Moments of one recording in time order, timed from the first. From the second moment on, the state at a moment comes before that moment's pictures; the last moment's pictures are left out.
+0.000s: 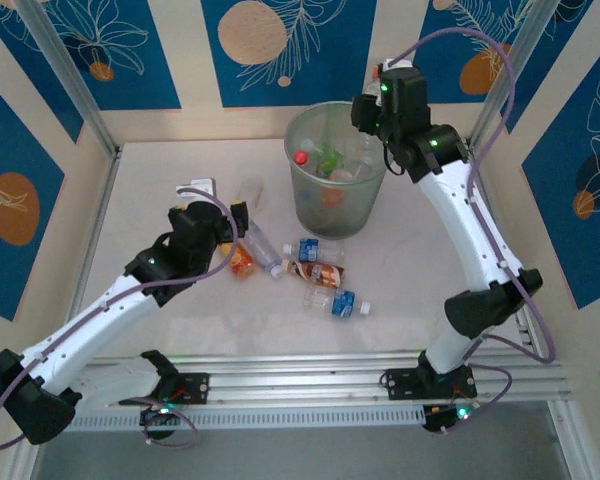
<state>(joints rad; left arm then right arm) -0.70 1.04 0.99 -0.42 -0.61 -0.39 0.41 1.68 2.06 -0.79 0.29 0.28</state>
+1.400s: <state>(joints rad) -0.69 1.01 1.00 -0.48 -0.60 -0.39 0.34 2.05 2.10 -0.74 0.25 0.04</state>
